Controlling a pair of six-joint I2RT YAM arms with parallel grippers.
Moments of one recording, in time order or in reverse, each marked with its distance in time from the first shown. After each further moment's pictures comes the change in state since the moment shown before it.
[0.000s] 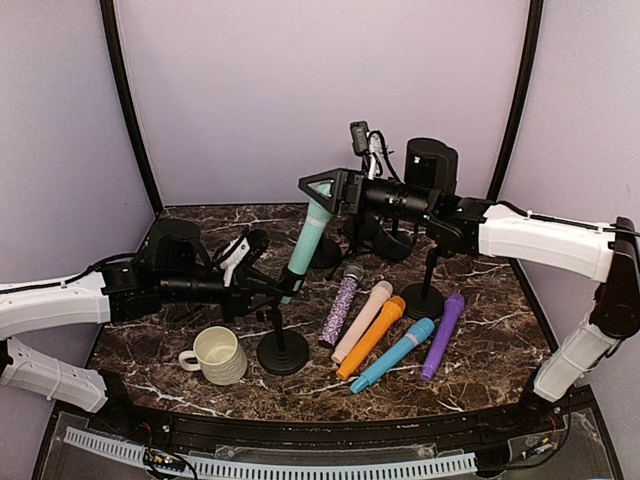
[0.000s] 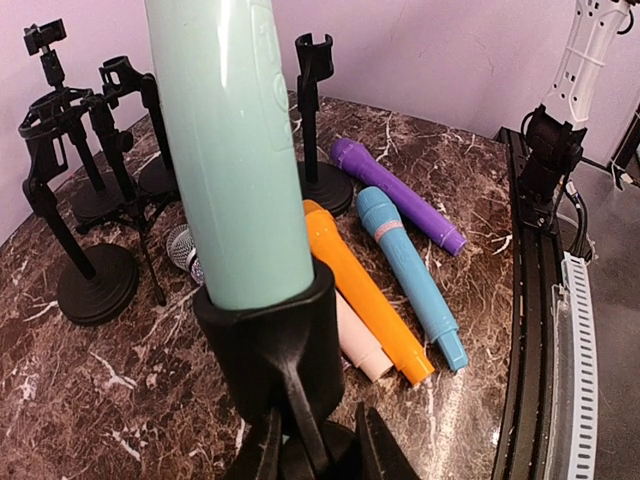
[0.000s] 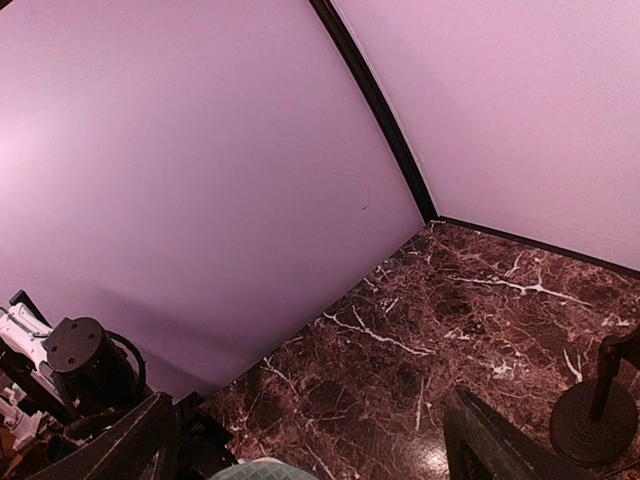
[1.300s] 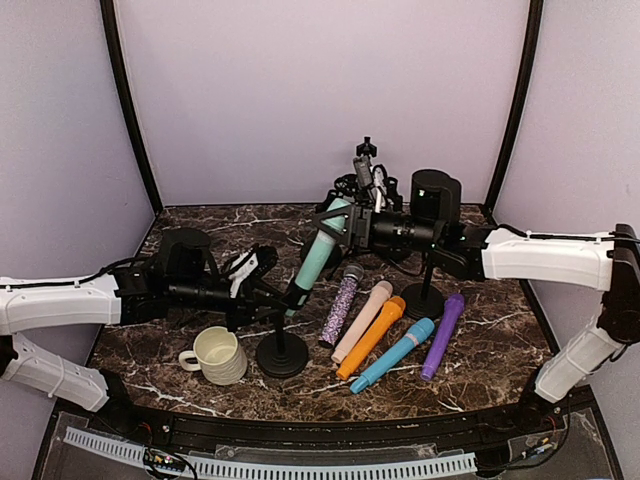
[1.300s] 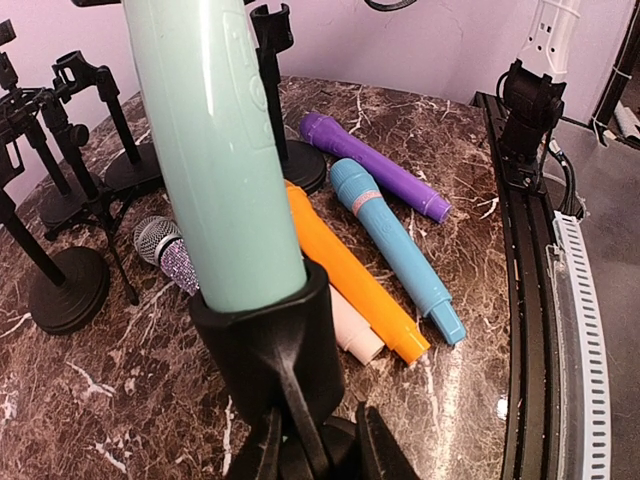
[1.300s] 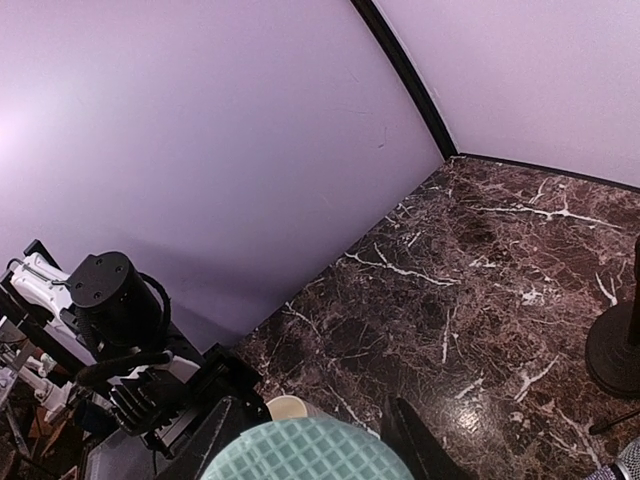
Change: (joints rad) left arm 0.009 0.064 -0.045 0.042 0.063 0.111; right arm 0.002 -0.056 -0.219 0.099 -0.091 0.061
